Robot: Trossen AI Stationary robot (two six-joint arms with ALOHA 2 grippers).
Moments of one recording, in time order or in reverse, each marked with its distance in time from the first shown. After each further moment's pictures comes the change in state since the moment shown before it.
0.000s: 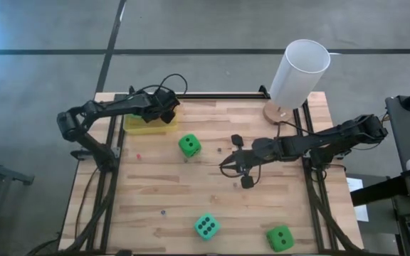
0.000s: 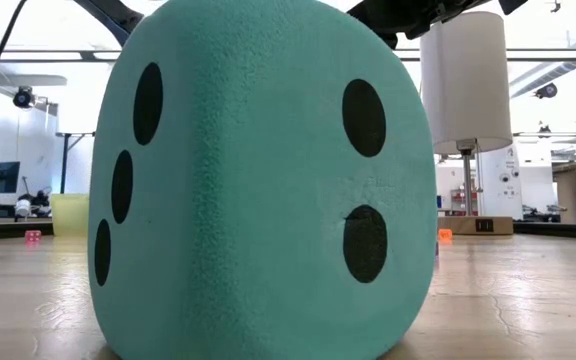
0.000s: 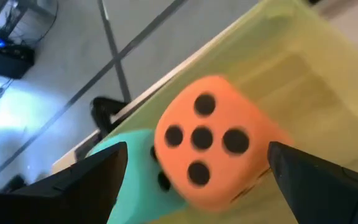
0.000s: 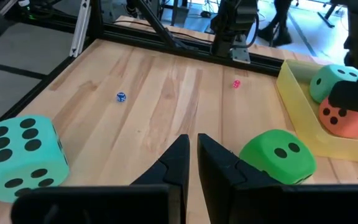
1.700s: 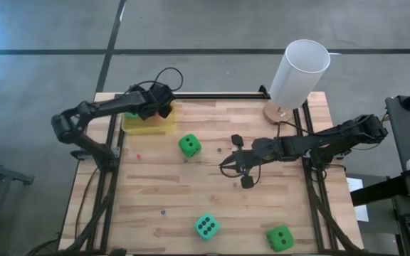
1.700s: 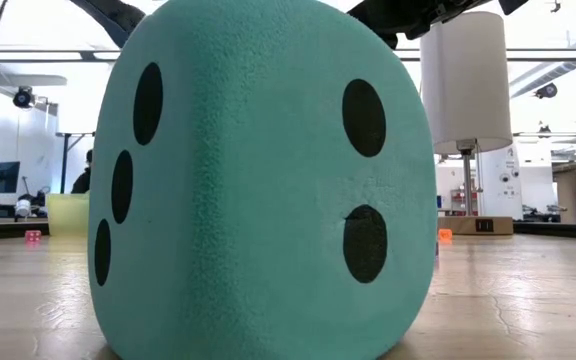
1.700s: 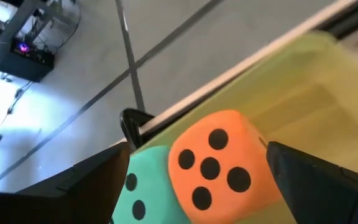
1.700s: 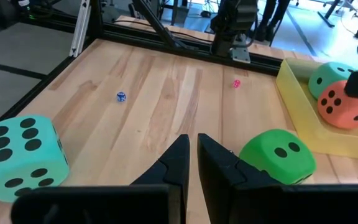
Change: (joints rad) left arm 0.030 -0.071 -0.001 0.019 -0.061 0.045; right arm 0.000 0.000 -0.001 0.001 0.000 0.001
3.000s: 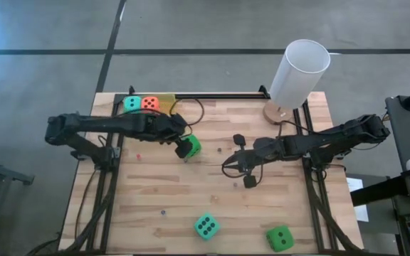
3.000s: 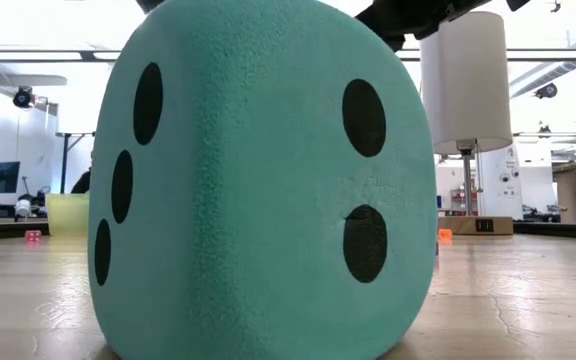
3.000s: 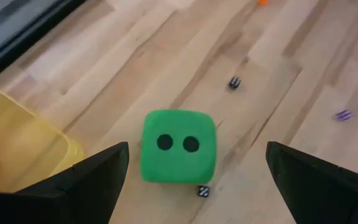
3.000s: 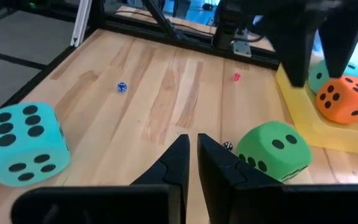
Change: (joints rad) left arm -0.528 -0.068 0.185 -0.091 0.515 -0.265; right arm 0.000 -0.034 0.000 -0.072 -0.001 -0.018
